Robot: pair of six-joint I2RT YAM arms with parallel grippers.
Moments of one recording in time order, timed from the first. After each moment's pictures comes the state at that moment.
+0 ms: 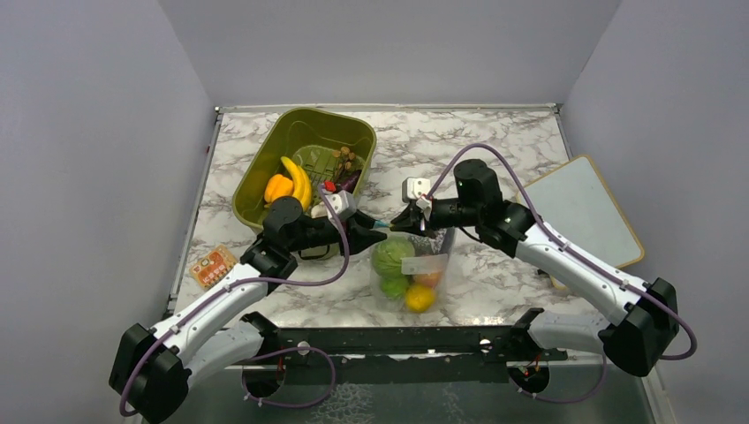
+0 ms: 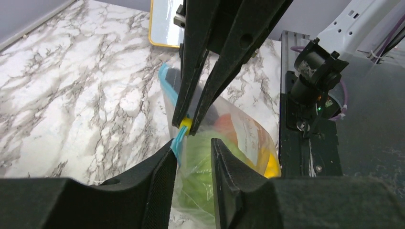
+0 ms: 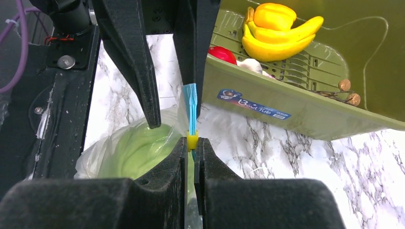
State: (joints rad) left arm -0.61 0.93 0.55 0.33 0.74 -0.07; right arm 0.71 1.20 0.97 -0.20 -0.71 -0.50
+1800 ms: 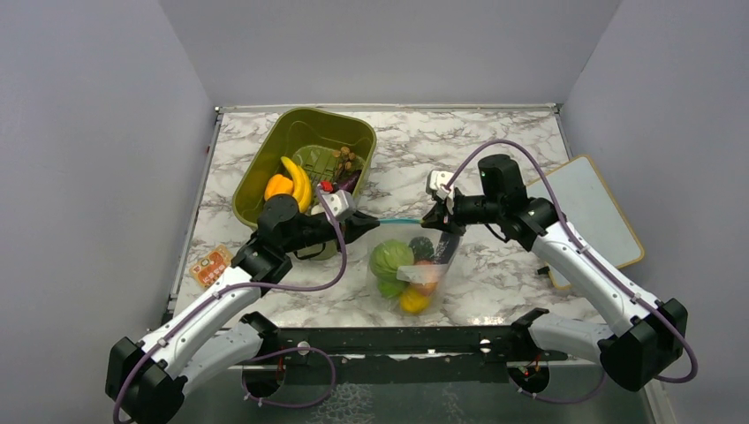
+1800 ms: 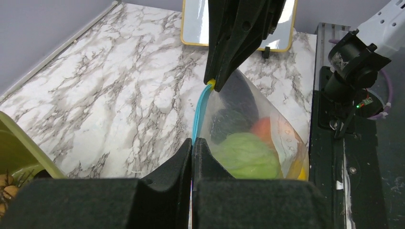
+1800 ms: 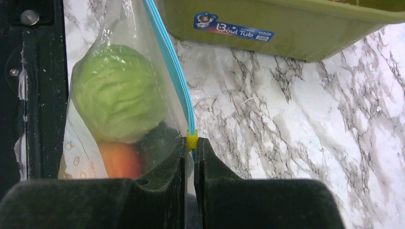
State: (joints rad) left arm -0.61 0.87 0.63 0.18 0.62 0.06; right arm 0.51 1.13 0.98 -0.48 -0.69 -0.60
